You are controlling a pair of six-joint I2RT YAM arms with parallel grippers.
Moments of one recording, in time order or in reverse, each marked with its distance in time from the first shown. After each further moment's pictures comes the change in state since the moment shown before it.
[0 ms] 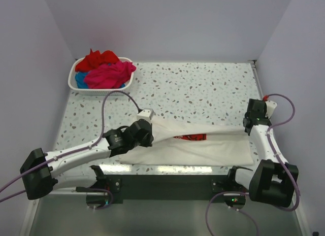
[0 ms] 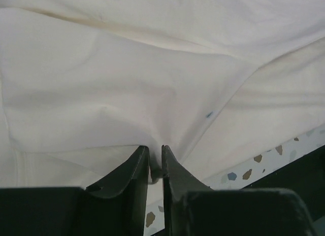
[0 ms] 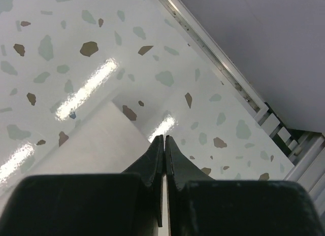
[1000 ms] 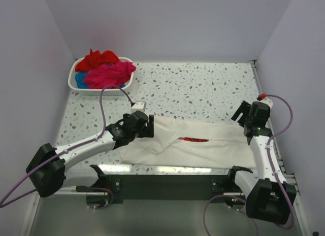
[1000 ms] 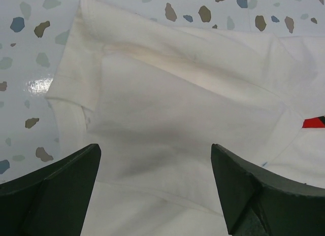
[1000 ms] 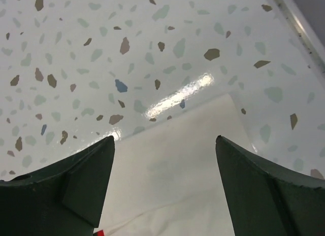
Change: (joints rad) left arm 0.157 0.097 -0.005 0.062 -0.077 0.048; right arm -0.001 -0.196 -0.084 0.135 -0.393 0.031
